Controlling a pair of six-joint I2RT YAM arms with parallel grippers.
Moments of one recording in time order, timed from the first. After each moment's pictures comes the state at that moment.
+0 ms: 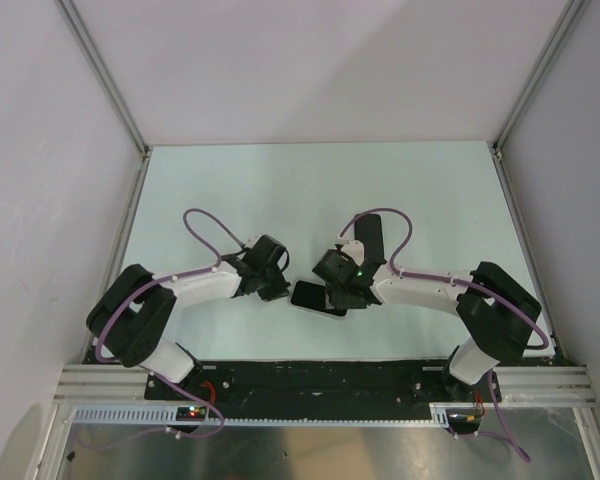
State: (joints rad) left arm -0.69 1.52 0.72 -0.27 -0.05 -1.10; right arm 0.98 1.61 0.95 -0.53 0.31 0.91
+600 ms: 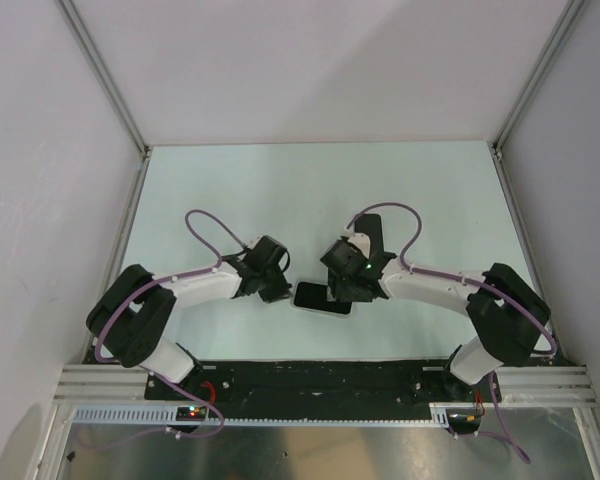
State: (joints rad) left arm -0.70 1.51 0.72 -0.27 -0.04 -1.10; right arm 0.92 1.59 0.95 -0.52 0.27 0.88
